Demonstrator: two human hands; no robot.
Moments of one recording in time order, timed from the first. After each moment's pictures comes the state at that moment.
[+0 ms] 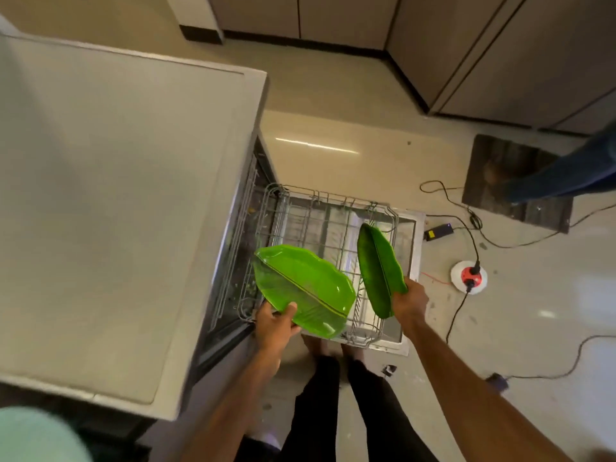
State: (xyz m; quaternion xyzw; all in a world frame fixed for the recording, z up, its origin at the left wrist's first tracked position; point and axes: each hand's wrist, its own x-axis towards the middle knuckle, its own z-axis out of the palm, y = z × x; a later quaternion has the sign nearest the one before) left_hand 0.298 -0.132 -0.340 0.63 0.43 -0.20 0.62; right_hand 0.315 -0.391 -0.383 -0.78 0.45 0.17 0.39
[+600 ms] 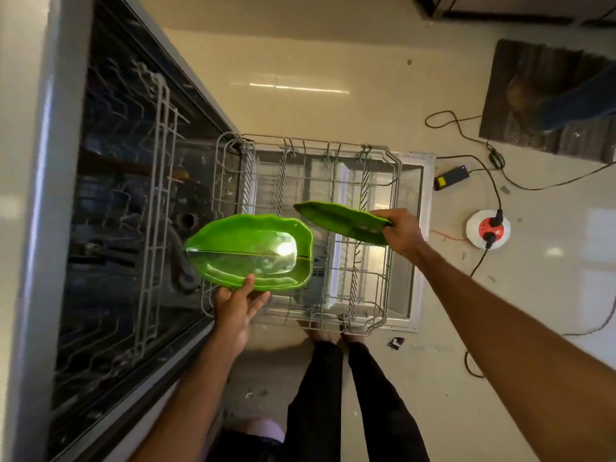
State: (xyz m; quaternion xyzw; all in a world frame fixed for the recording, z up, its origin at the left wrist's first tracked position) left_hand 0.333 -0.123 -0.508 0.52 0.53 -0.17 0.65; right_hand 0.397 -0.454 -0.553 -0.86 0.19 0.25 0.40
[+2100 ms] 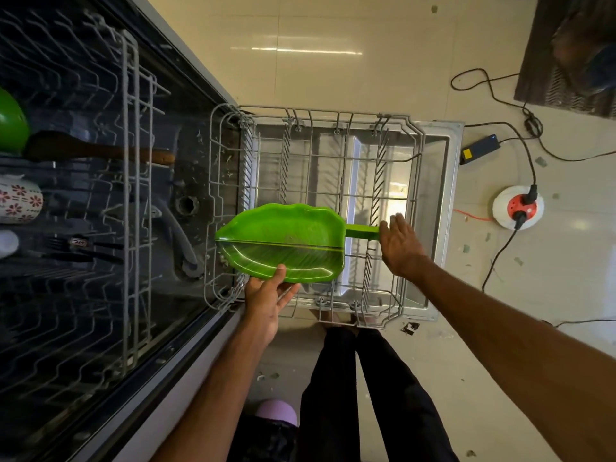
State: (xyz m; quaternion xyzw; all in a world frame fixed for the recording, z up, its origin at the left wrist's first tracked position) left_hand 0.332 -0.156 -0.549 0.49 0.53 -0.24 0.65; right_hand 0.342 -0.434 -0.653 -0.90 -0.10 0.41 -0.04
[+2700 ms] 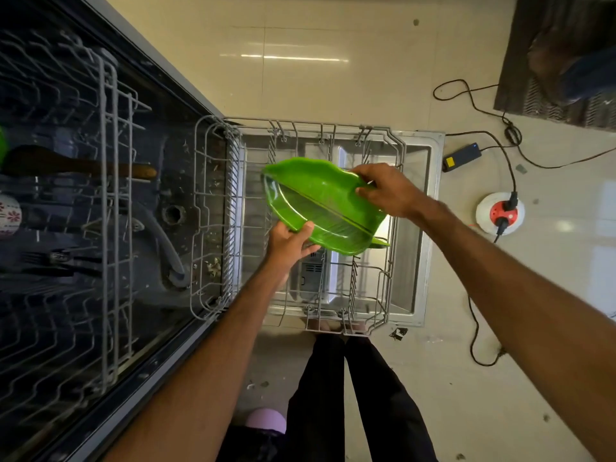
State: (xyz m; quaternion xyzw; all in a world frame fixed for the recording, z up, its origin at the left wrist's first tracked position) left_hand 0.418 -0.224 -0.584 0.61 0.34 -0.34 0.63; right_hand 0.478 -0.460 -0.556 -0.87 0.03 0.32 0.37
